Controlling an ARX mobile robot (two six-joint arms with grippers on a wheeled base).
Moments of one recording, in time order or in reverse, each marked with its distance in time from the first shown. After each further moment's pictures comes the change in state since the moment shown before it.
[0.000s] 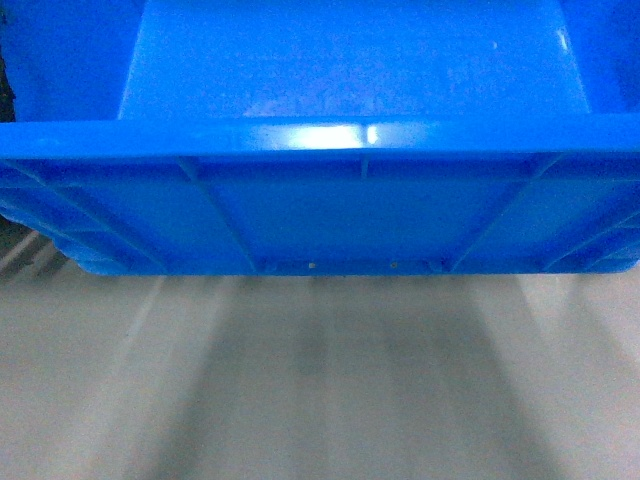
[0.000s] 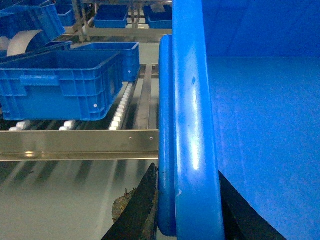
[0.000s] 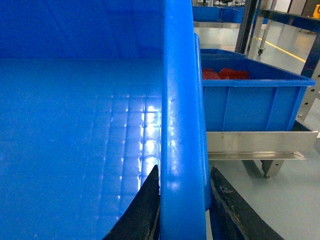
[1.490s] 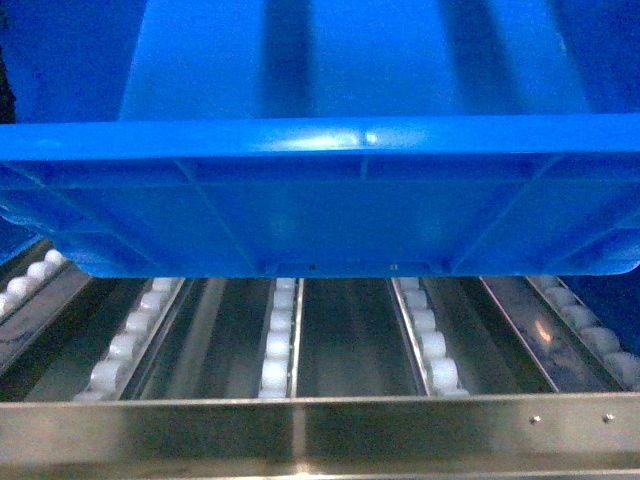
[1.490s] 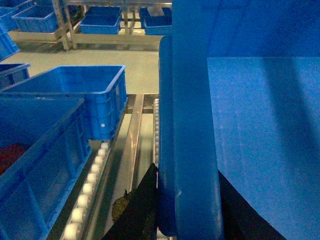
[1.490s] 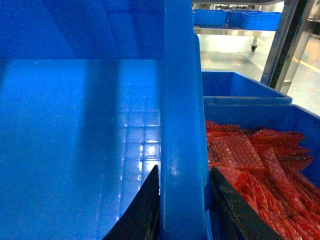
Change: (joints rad) left arm 0.000 0.000 0.000 -0.001 0.000 -0.001; right arm 0.000 0.000 0.000 0.000 0.000 -0.001
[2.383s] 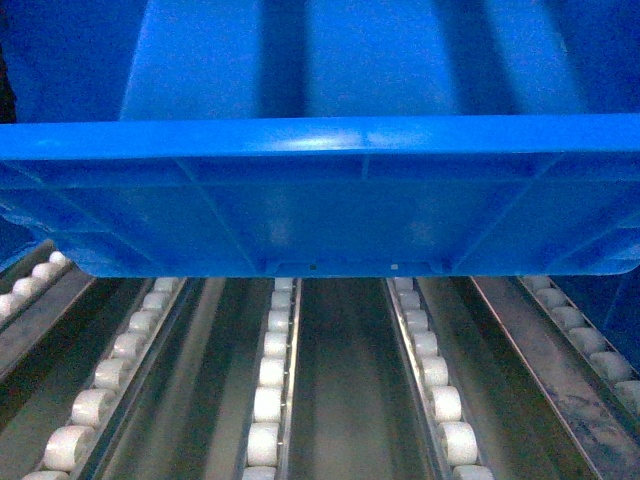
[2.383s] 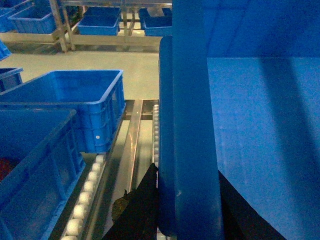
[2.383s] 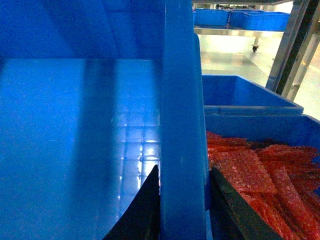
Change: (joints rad) left arm 0.000 0.002 0.000 0.000 0.000 0.000; right arm 0.000 0.002 0.000 -0.001 0.000 0.000
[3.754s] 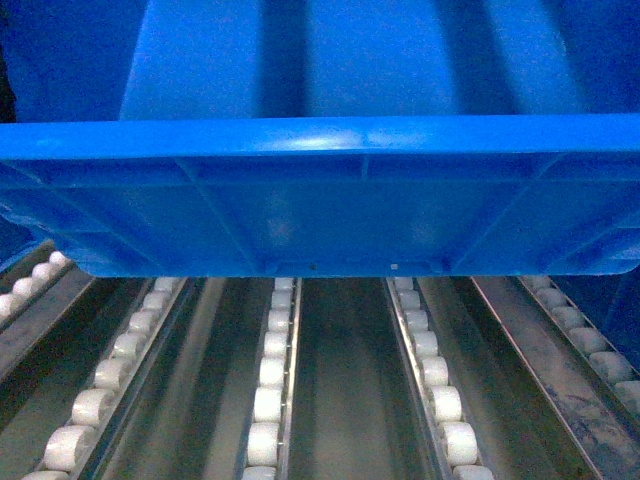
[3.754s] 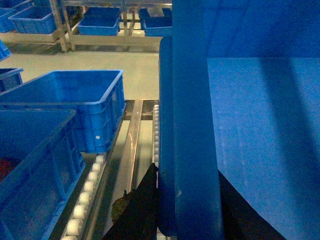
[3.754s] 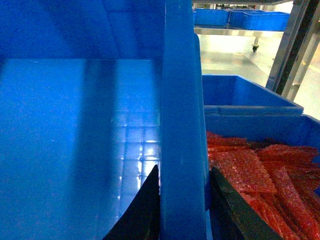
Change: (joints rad) left arm 0.000 0.000 0.000 0.000 0.000 0.000; right arm 0.000 0.000 0.000 0.000 0.000 0.000
